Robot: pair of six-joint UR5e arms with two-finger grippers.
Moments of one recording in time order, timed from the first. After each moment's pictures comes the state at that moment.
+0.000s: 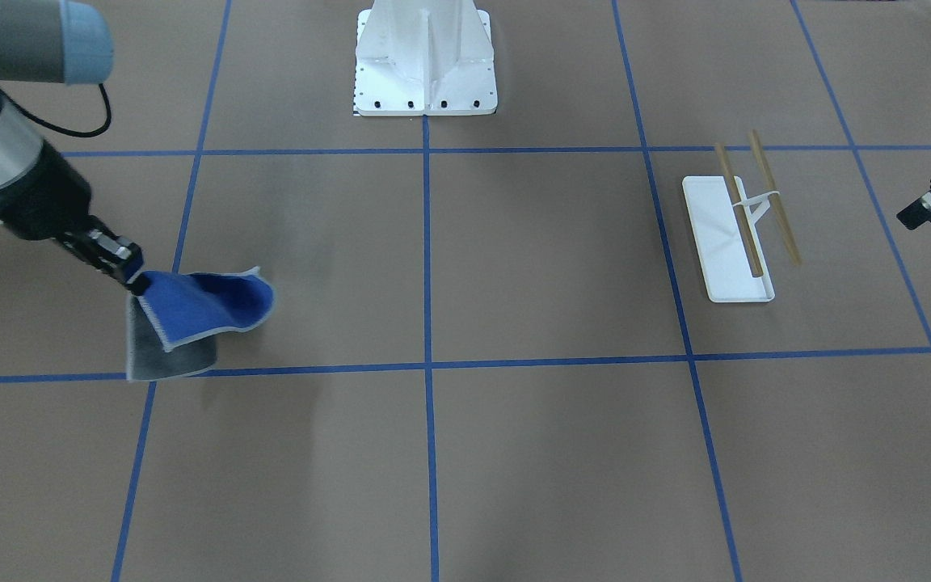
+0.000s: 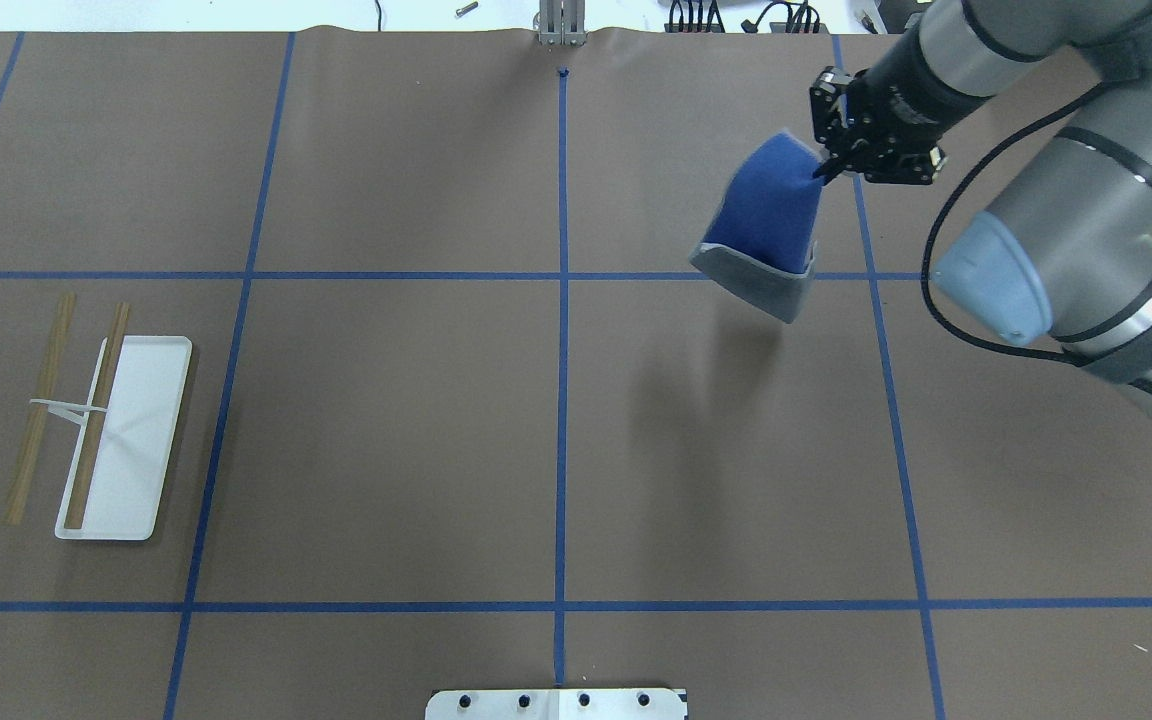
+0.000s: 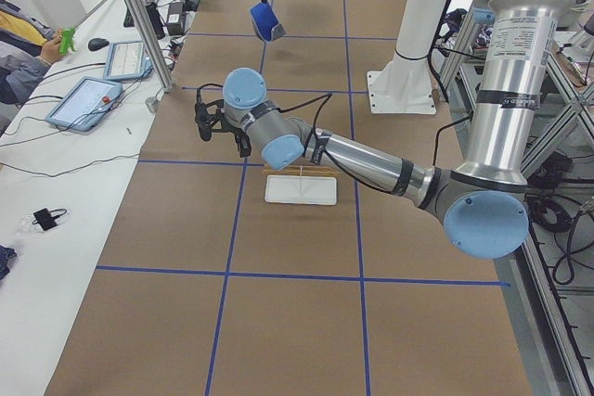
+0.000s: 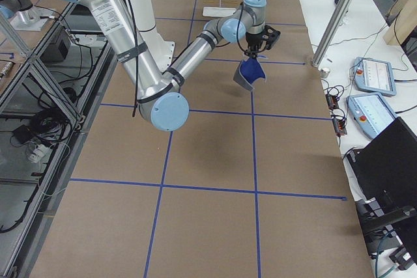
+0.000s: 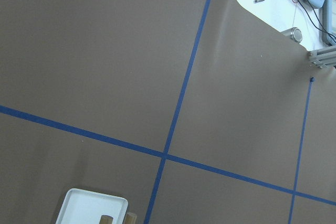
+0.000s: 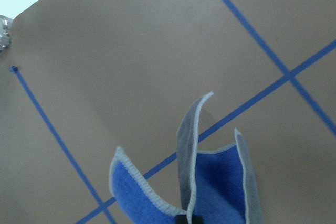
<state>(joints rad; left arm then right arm) -1.39 -1.71 -1.77 -2.16 -2.59 -1.19 0.93 -0.97 1.86 -1.64 2.14 1.66</state>
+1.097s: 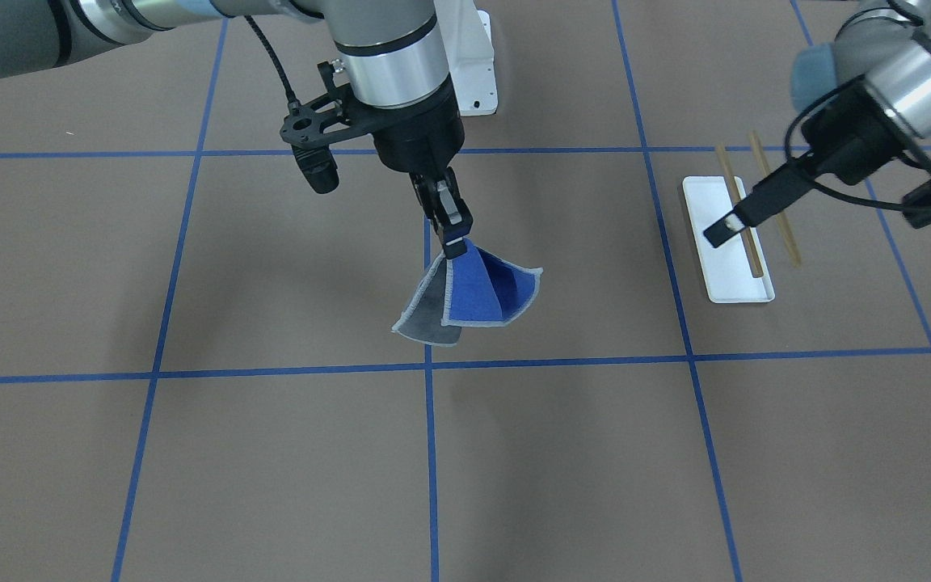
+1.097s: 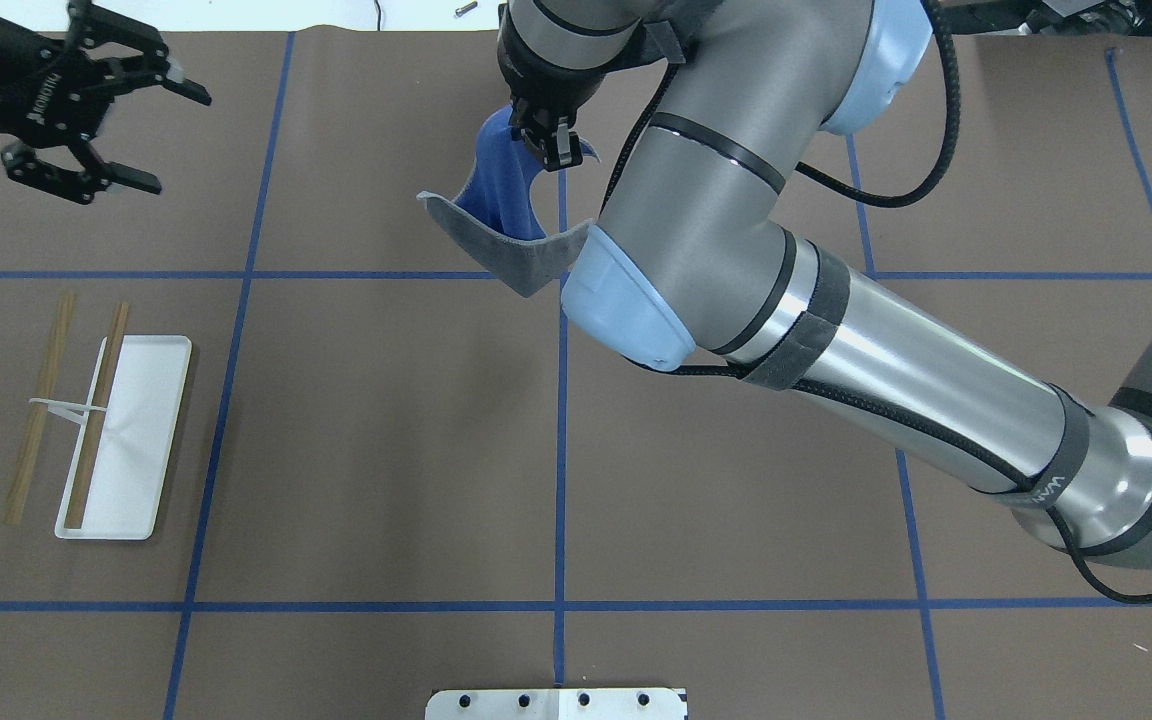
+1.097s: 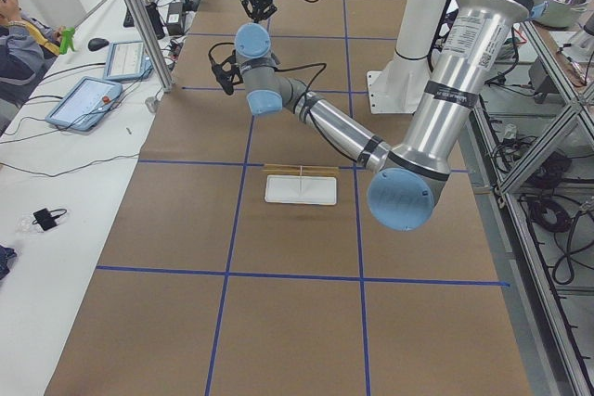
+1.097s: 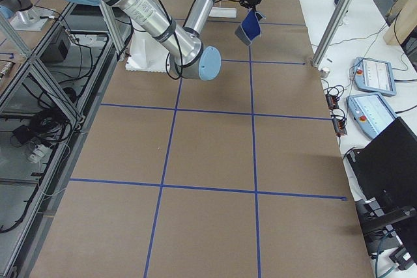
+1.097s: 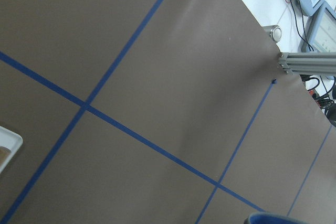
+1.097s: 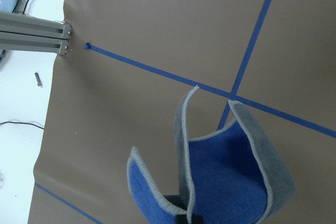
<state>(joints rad) -1.07 -1.93 -1.79 -2.30 -2.39 -1.91 0.73 -0.53 1.61 -1.66 1.90 2.39</state>
